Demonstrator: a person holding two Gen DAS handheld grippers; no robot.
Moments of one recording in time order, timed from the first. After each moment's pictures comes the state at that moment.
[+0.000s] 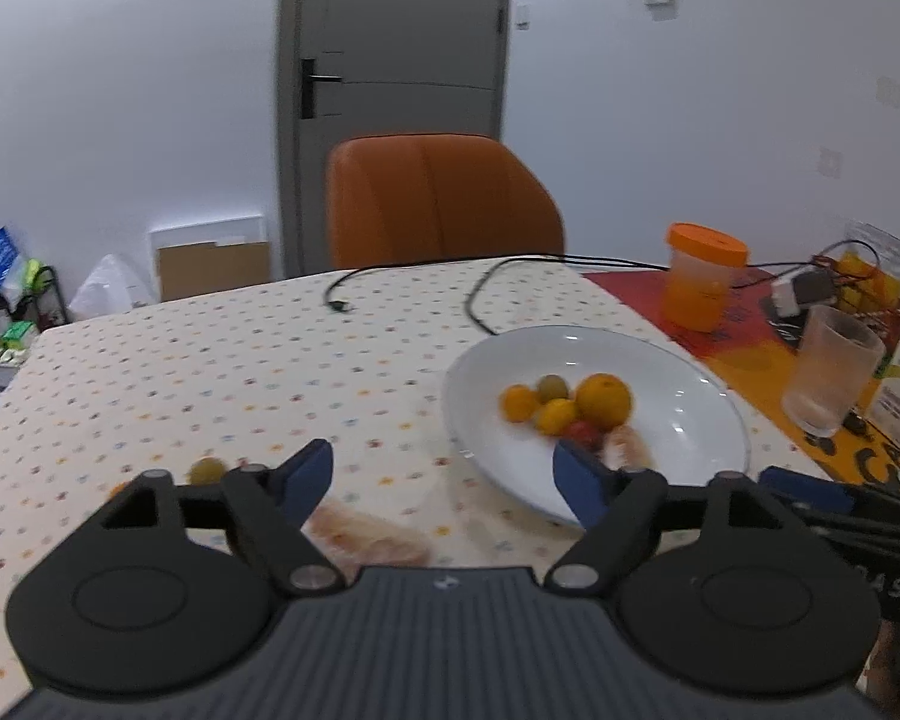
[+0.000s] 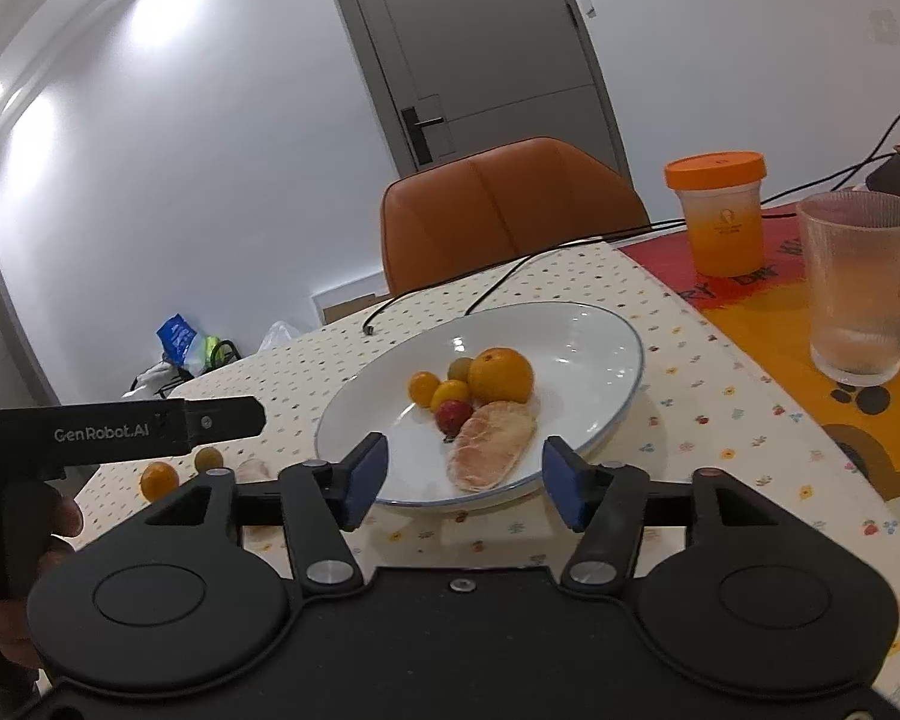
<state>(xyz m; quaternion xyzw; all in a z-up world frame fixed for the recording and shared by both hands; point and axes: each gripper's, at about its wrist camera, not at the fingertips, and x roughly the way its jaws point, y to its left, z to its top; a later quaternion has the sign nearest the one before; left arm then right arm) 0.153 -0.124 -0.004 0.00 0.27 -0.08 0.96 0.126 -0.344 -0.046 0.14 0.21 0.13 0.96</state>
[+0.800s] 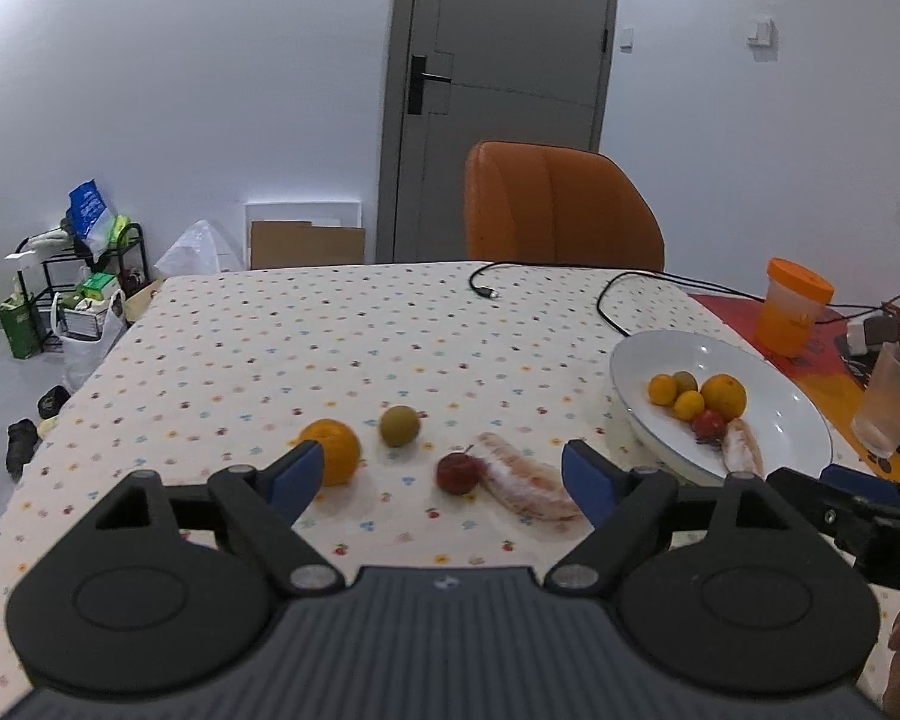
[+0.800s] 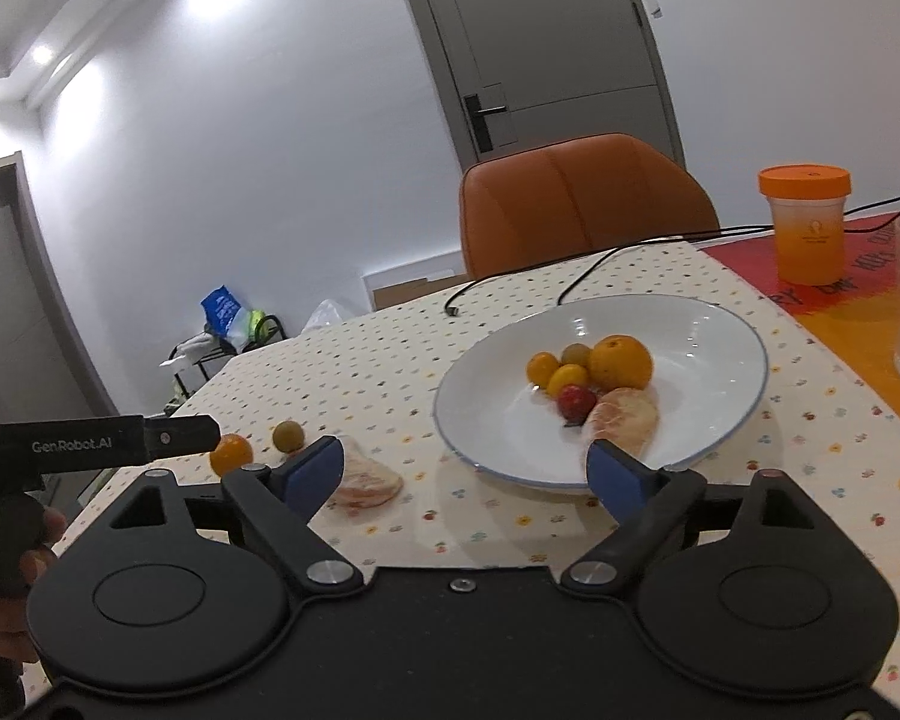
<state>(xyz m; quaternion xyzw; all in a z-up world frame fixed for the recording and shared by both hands) 0.116 -0.039 -0.003 -0.04 0.26 -0.01 0.96 0.119 -0.288 -0.036 0.12 0.21 0.17 0.96</state>
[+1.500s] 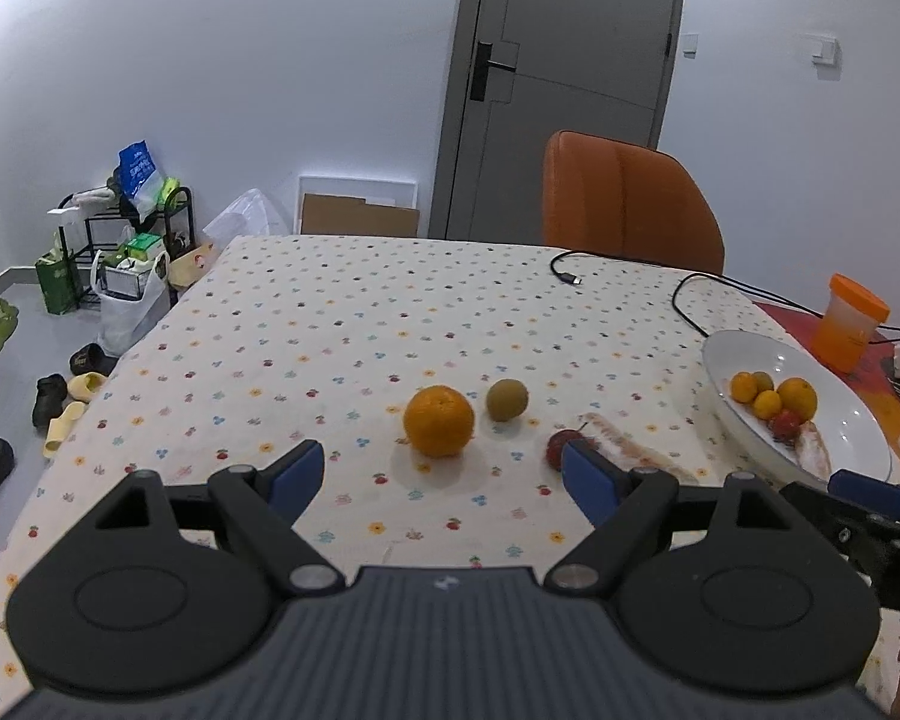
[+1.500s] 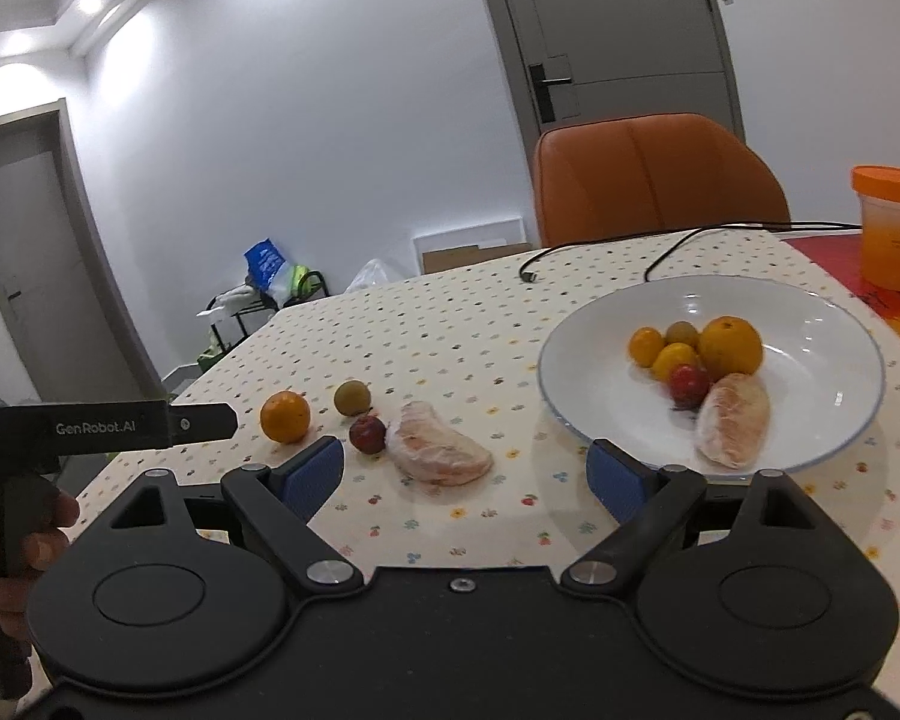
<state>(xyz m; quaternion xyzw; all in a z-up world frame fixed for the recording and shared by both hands) 0.117 0.011 -0.023 -0.07 0.28 0.03 0.96 0.131 -0.239 -0.042 0.08 0.23 0.22 0.94</state>
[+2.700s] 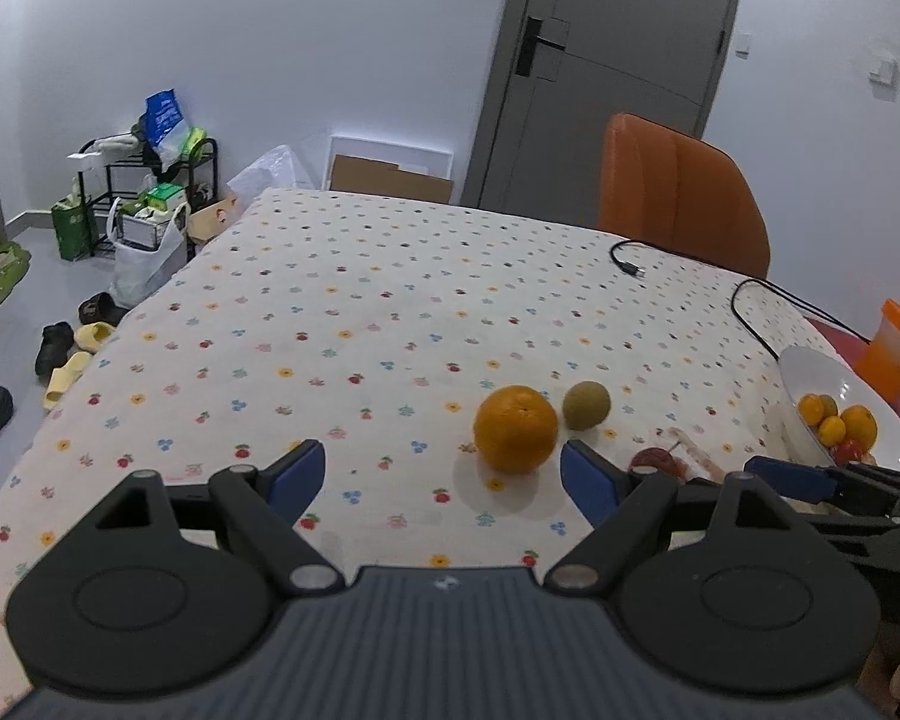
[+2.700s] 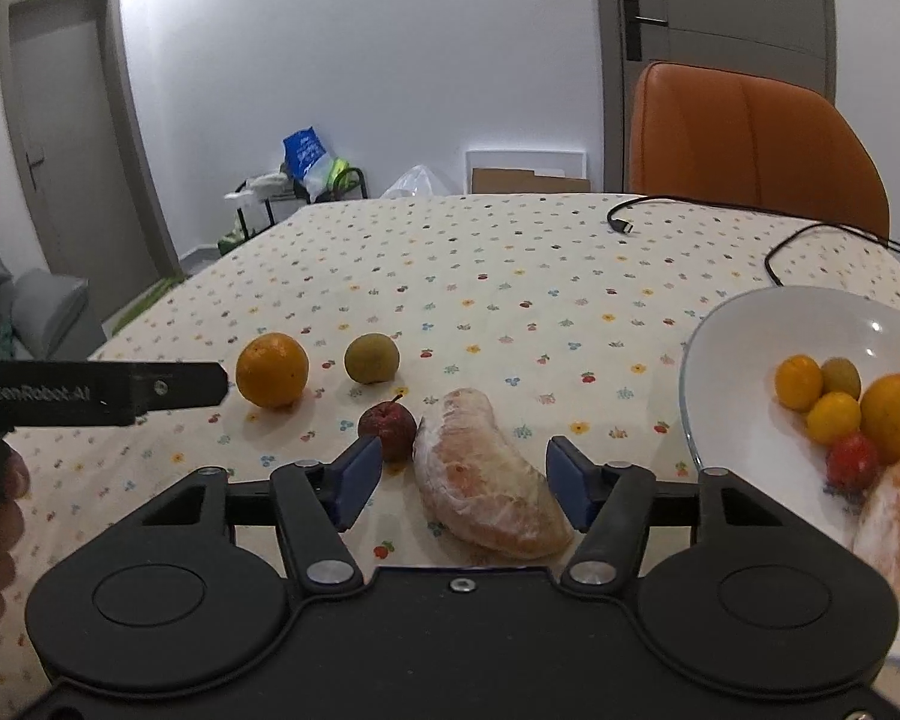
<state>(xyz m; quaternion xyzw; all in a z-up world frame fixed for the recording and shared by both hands) 0.151 0.045 -0.044 -0.11 0.30 0.06 0.94 0.200 -0.165 -0.056 -0.03 0.29 0.27 0.92</state>
